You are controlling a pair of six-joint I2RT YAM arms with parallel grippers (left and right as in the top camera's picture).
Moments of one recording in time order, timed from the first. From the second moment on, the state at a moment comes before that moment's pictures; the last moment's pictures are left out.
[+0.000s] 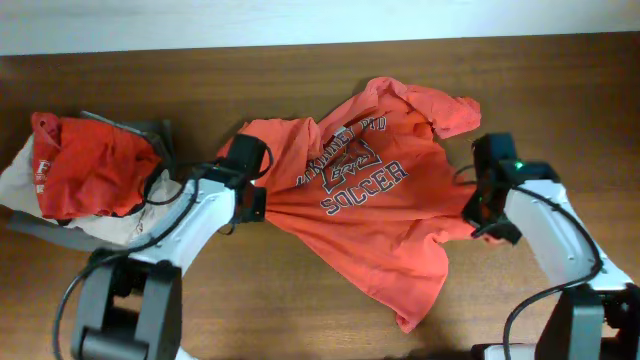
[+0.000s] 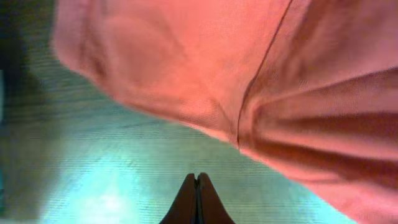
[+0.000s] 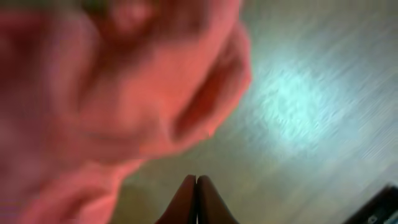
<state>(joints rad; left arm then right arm) -0.30 1.73 1.07 -0.71 -0.18 -0.21 -0.03 1.54 1.03 -1.00 0.29 0.64</state>
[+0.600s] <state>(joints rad) -0.34 1.69 1.07 -0.36 -0.04 0.08 0.14 1.54 1.07 -1.03 -0.29 0.23</state>
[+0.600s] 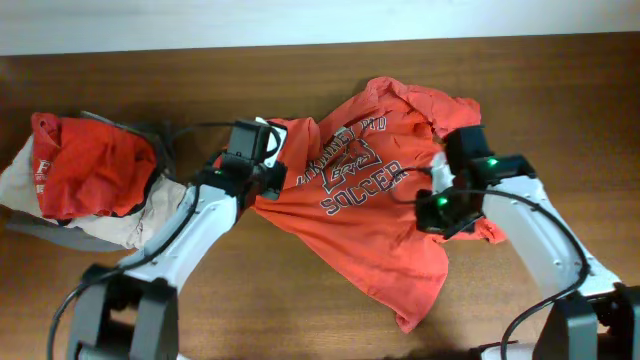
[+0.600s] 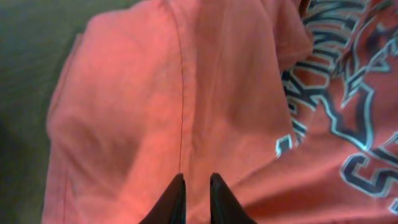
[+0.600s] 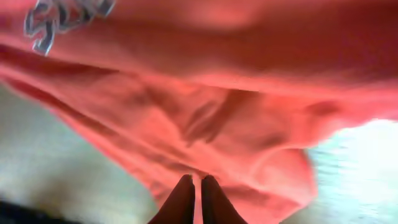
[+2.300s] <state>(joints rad) -0.34 1.79 1.09 -0.56 0.05 0.04 -0.01 1.53 1.05 -0.98 -0.18 0.37</state>
